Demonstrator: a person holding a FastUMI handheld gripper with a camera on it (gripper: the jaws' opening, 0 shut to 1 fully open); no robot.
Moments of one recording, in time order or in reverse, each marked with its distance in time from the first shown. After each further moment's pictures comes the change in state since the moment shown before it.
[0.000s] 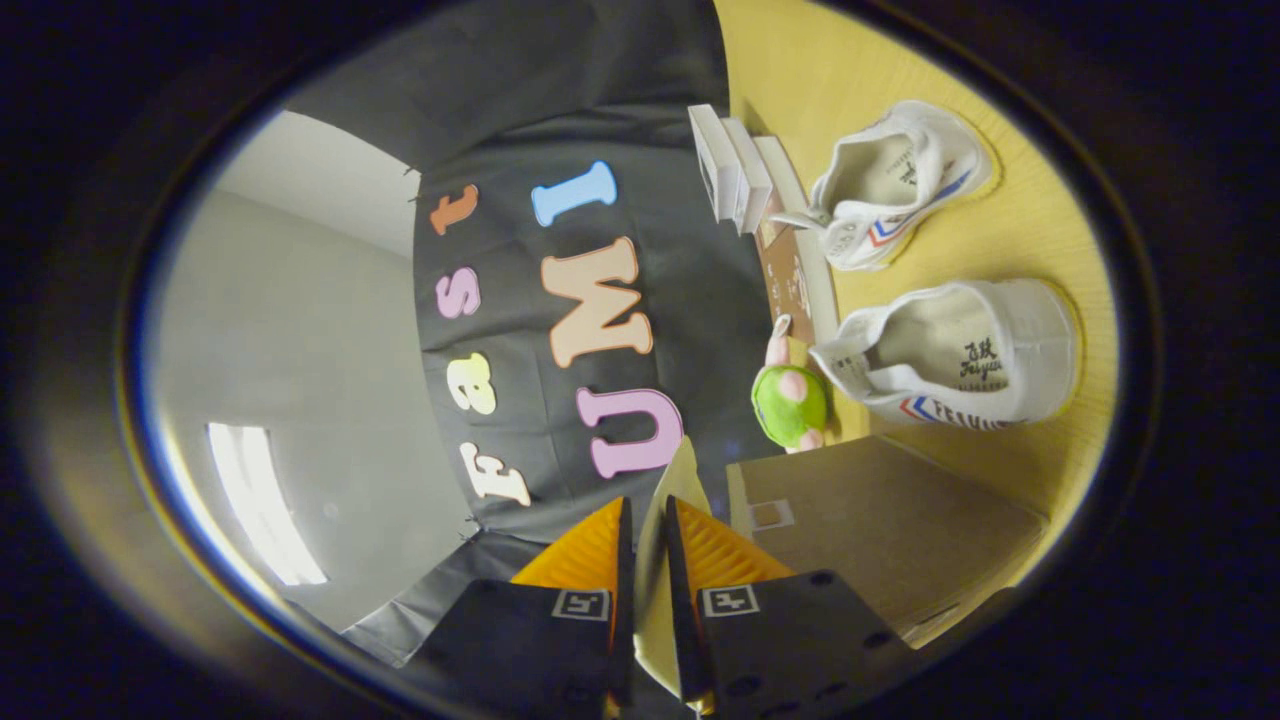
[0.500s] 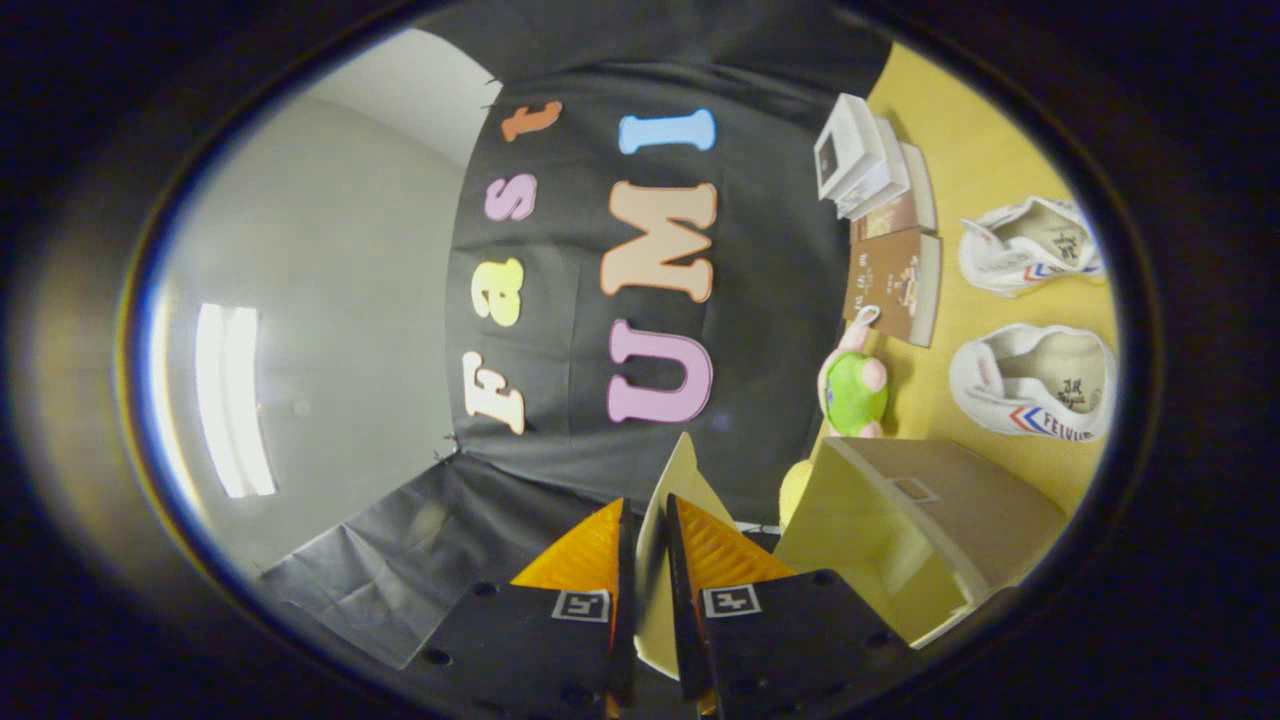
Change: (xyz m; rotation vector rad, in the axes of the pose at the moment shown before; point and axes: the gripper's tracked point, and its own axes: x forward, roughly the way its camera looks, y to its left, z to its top) arm 0.030 0.101 -0.084 -0.328 0.185 0.003
